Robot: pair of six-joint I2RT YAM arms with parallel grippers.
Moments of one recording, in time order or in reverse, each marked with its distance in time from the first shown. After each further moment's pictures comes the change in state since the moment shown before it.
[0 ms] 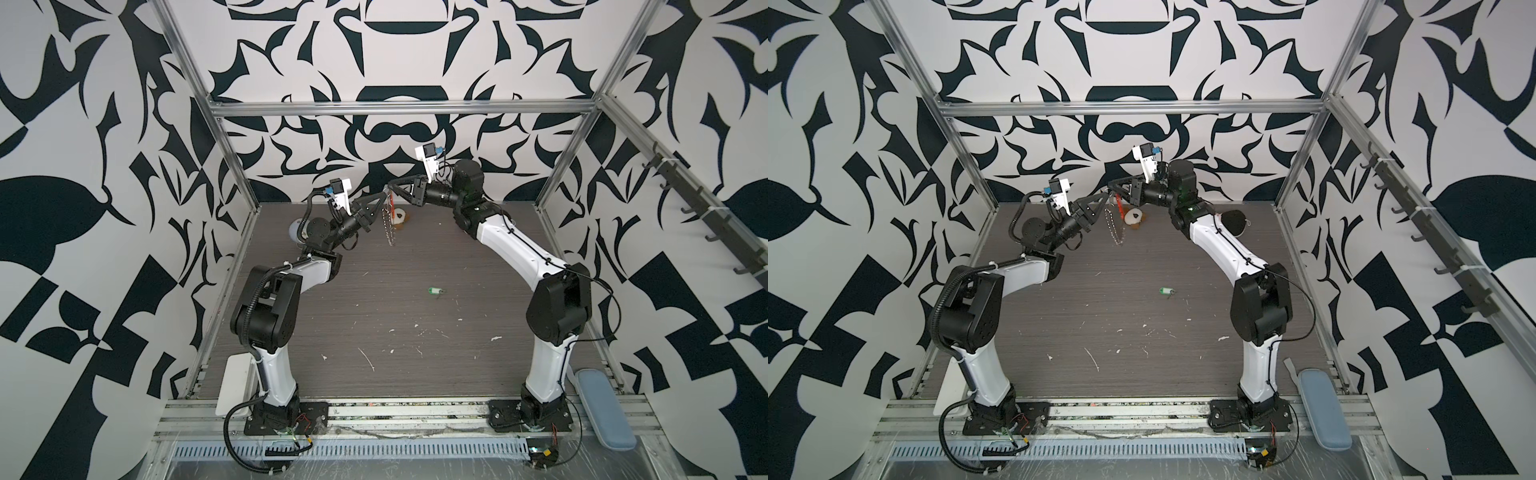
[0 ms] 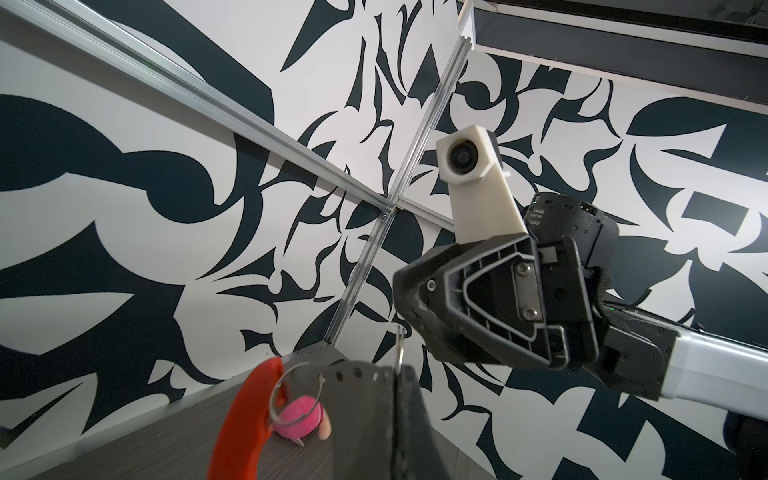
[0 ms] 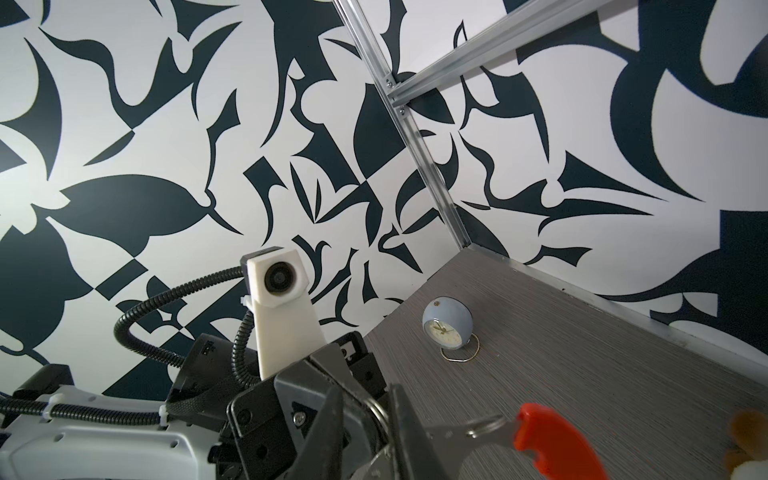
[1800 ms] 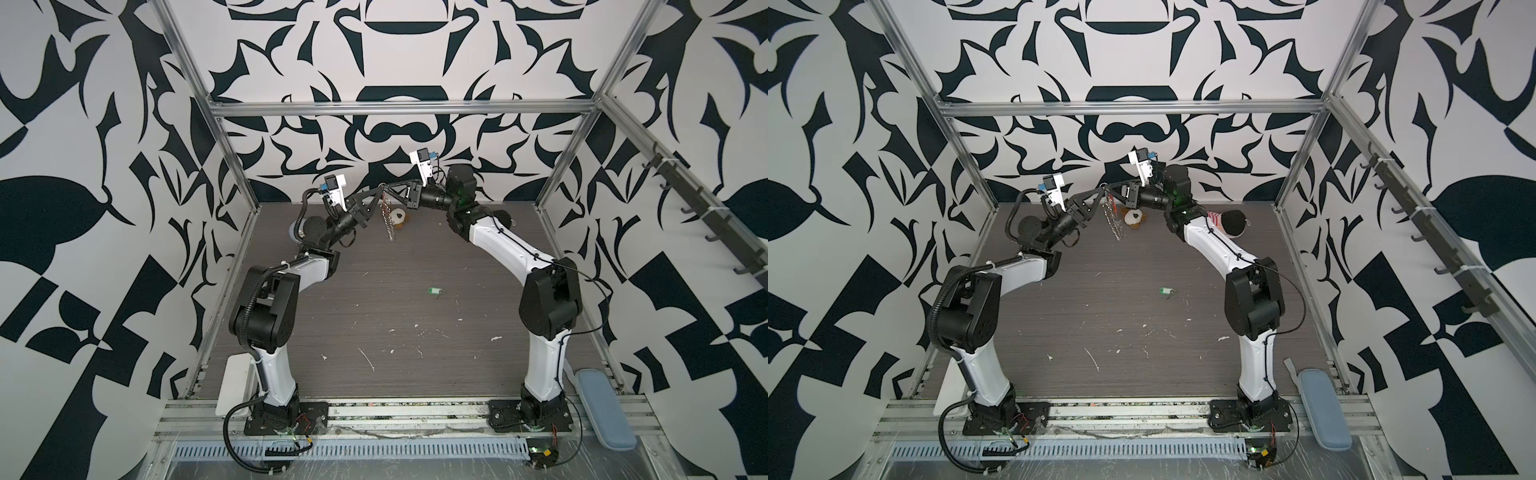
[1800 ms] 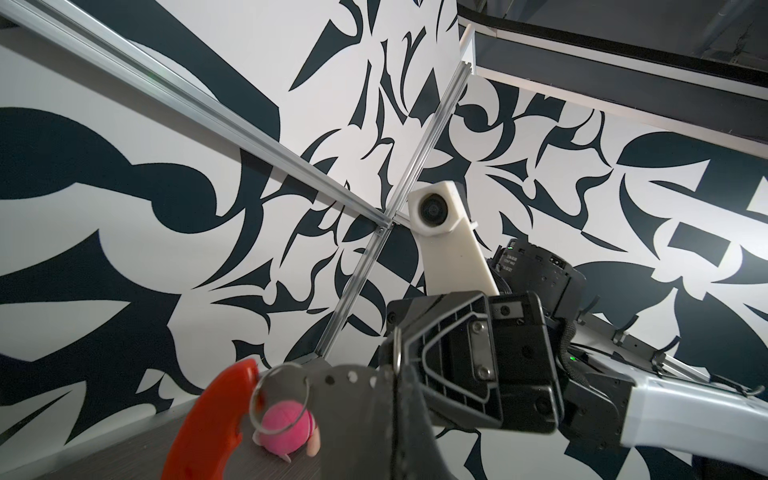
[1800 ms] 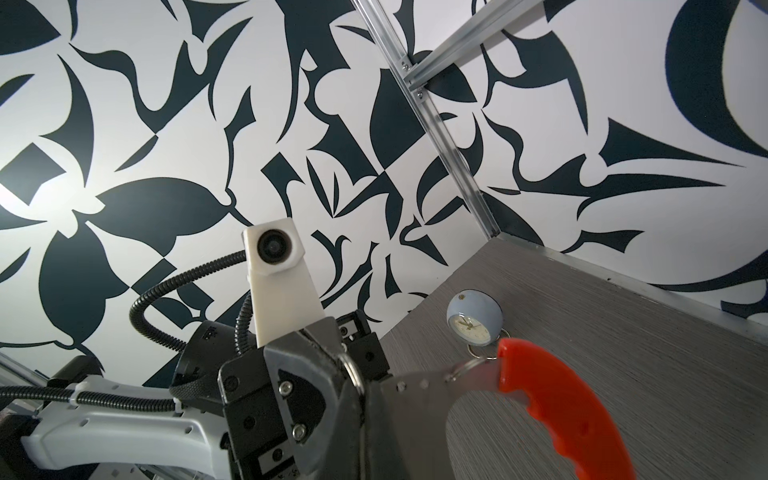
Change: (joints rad) left arm 0.018 -0.002 0.020 0.013 -0.008 -0.072; right arm 0.014 0.063 -0.011 0.118 -0.063 0.101
